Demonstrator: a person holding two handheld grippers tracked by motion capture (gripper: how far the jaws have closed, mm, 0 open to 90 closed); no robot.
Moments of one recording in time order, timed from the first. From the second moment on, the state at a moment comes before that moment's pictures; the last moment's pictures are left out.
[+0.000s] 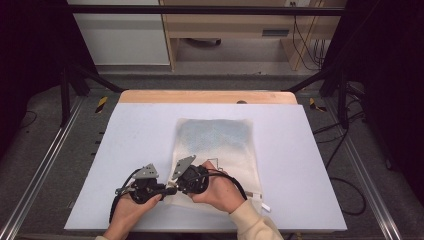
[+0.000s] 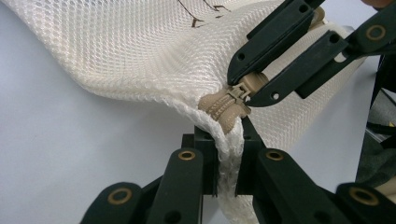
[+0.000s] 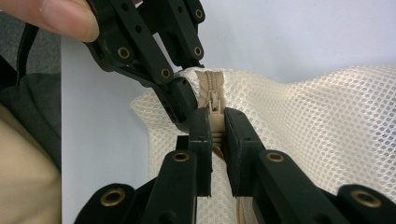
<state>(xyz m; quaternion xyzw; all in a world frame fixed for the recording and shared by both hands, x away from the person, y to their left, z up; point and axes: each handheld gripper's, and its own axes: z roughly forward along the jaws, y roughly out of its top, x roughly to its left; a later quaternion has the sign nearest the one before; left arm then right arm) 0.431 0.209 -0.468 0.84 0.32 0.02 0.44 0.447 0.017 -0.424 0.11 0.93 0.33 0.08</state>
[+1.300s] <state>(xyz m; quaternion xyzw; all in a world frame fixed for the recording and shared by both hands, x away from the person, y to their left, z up) 0.431 0.210 -0.466 0.84 0.33 0.03 0.43 0.450 0.001 -0.432 0.11 0.94 0.31 0.06</state>
